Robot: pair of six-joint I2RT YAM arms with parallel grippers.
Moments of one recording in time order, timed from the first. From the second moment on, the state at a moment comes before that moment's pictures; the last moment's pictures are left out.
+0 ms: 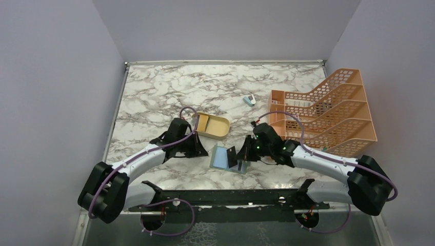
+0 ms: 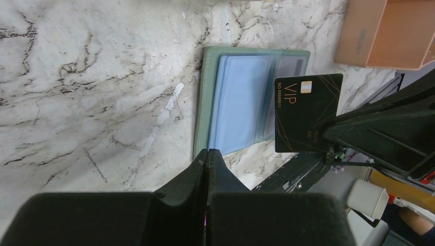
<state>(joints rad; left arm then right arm) -0.50 1.19 0.51 -0.18 0.44 -0.71 0.81 1.20 0.59 -0.14 -0.20 0.91</state>
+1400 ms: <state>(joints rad) -0.61 1.36 0.45 0.02 0.37 -0.78 0.80 1.21 0.40 0.07 -0.22 1.08</state>
